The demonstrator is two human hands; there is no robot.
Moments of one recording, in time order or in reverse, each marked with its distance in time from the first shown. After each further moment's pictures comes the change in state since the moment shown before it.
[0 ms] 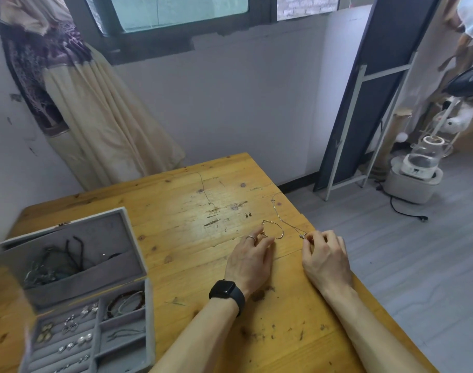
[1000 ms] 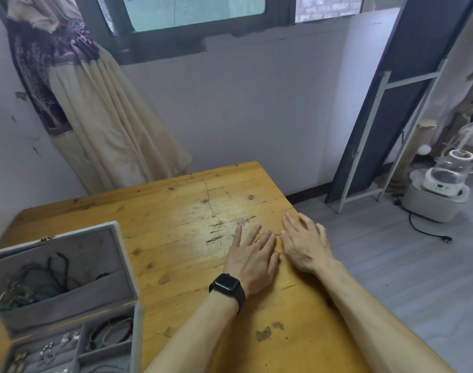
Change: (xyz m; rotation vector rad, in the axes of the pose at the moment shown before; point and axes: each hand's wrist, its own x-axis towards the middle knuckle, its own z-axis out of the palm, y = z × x) left_hand 0.058 -0.019 -0.009 0.322 -0.280 0.053; right_hand 0.096 -0.037 0.045 -0.187 -0.597 -0.222
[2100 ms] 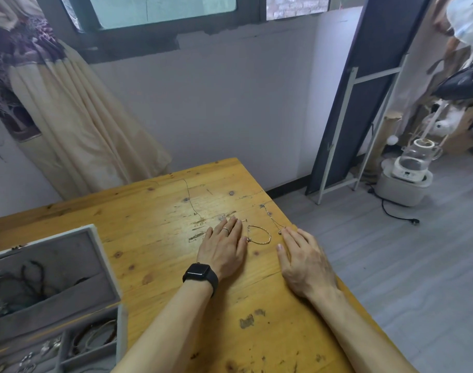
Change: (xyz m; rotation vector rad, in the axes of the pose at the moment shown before) left_hand 0.007 -0.026 0.007 -0.151 -0.020 -0.132; right_hand -0.077 0.011 0.013 0.121 0.259 0.068
